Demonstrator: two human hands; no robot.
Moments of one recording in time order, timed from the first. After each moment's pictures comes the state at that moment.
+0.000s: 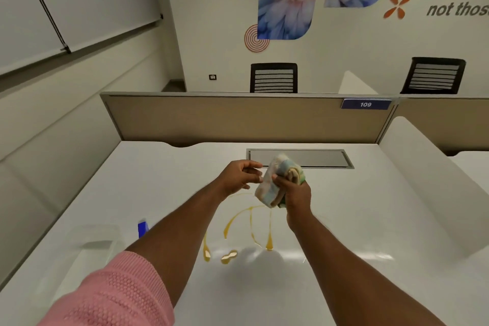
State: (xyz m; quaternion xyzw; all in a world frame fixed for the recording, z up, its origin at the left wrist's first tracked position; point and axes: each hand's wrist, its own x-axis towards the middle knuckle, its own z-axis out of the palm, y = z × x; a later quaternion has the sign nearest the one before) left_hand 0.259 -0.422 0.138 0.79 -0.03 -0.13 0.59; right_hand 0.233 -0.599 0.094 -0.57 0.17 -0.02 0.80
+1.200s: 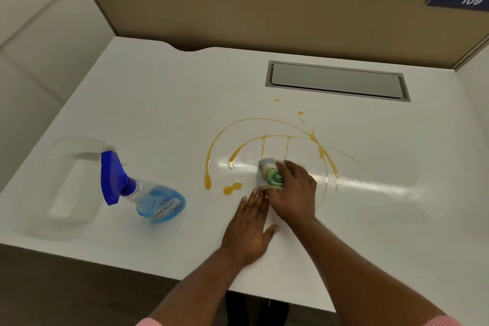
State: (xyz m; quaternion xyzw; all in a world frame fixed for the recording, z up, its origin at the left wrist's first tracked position) left_hand 0.092 -0.470 -0.135 0.99 -0.09 -0.06 0.13; right_hand 0.188 -0.605 -0.089 -0.96 -0.07 0.02 0.26
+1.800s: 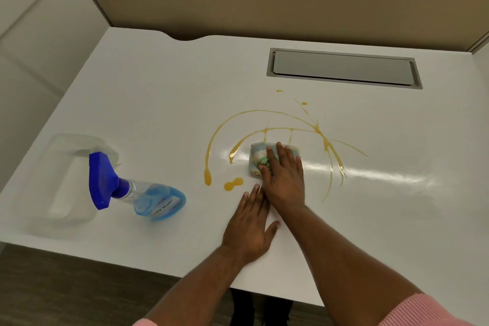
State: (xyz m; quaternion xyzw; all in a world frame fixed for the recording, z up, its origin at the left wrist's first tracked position) left_hand 0.092 -0.469 -0.136 0.98 -0.08 -0.06 0.14; right_hand 0.209 -0.577 -0.117 -0.96 -0.10 0.02 0.25
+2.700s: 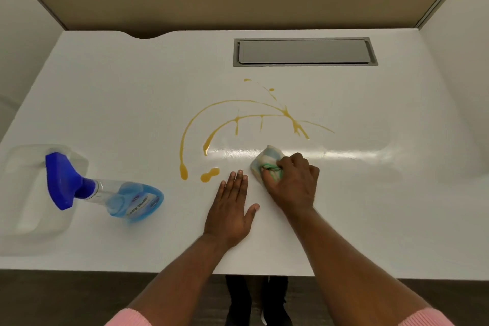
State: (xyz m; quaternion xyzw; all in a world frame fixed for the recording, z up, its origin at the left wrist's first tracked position) left_hand 0.091 -0.470 -0.136 0.99 -0.09 -0.07 0.11; right_hand 0.164 -0.648 -0.106 -0.98 0.04 -0.09 0.19
